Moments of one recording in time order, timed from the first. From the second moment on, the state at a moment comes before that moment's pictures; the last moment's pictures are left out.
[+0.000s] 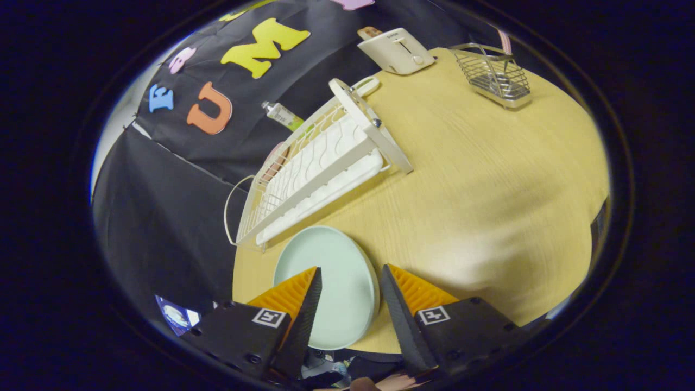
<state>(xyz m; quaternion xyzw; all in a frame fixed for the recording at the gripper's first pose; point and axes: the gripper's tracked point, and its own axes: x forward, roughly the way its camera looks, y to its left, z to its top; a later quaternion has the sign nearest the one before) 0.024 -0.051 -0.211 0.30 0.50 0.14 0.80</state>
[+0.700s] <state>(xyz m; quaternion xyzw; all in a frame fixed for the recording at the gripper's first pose) 0.033 -0.243 -0.114 0.09 0.20 0.02 0.98</state>
